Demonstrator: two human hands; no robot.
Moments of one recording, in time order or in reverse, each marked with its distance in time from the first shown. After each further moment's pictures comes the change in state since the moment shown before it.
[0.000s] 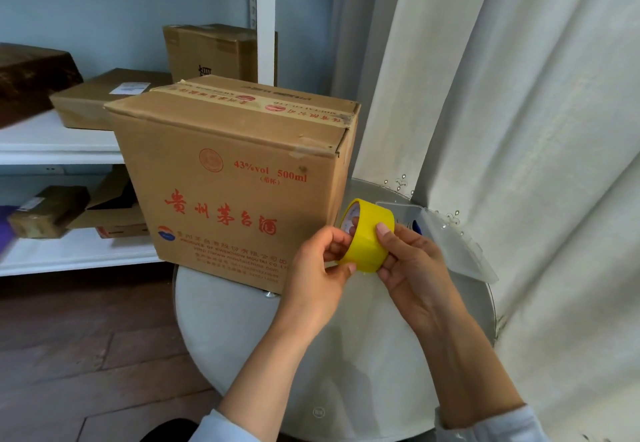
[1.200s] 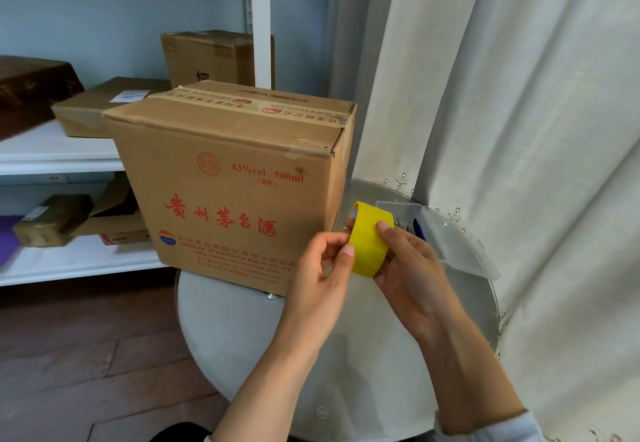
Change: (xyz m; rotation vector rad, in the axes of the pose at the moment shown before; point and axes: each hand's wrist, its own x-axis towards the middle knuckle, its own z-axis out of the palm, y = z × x) left_hand -0.019 0.012 0.005 -0.301 0.033 -0.067; right_hand -0.006 0.003 0.000 -0.048 0.009 0.039
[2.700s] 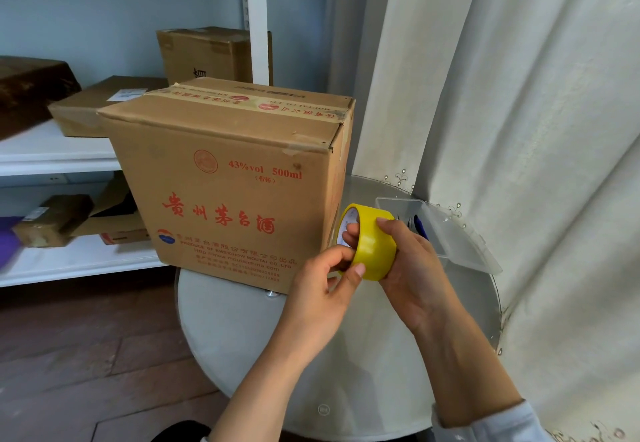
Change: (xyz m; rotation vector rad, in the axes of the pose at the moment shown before) left_hand 0.002 -0.019 -0.008 0.241 -0.162 0.132; right_hand 0.003 -0.001 0.005 0.055 0.001 0.005
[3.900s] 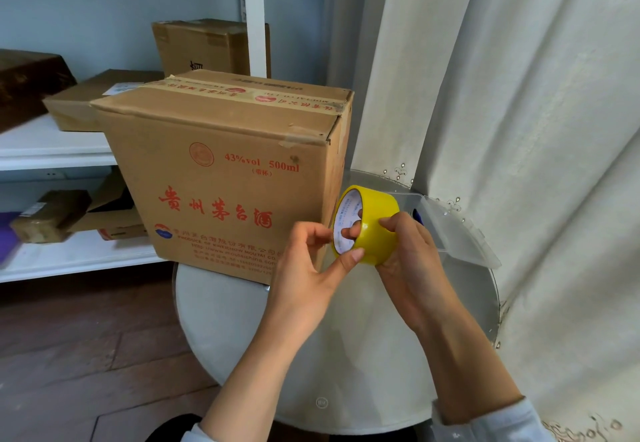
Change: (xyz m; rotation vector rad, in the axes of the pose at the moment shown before) left_hand 0.003 0.001 -0.009 0.028 0.196 -0.128; right_hand 0.001 0.004 -0.003 -0.147 0.043 -0.090
